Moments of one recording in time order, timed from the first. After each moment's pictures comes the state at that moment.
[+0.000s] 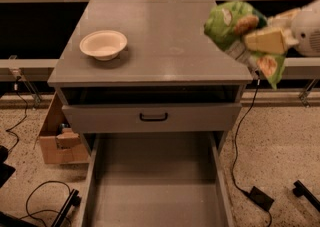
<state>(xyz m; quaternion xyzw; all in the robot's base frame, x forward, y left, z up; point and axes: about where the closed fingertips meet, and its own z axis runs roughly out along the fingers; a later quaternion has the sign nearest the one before) 0.556 -0.206 1.006 -0.36 0.77 0.11 0.51</state>
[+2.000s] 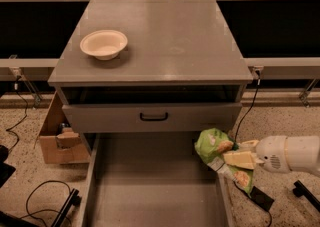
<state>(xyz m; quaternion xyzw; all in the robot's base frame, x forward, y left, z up) 0.459 -0.221 0.681 -0.29 0.84 0.31 0.34</state>
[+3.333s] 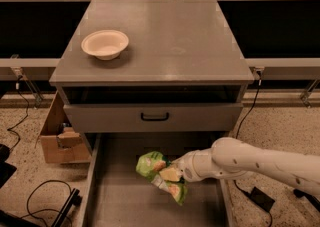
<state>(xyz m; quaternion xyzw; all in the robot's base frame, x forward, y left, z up) 0.491 -0.034 0.520 -0.35 0.85 0.29 0.26</state>
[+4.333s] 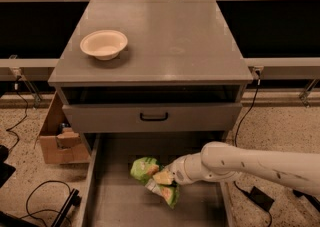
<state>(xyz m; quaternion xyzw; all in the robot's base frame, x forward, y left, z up) 0.493 -0.010 0.478 -0.33 0.86 0.31 0.23</state>
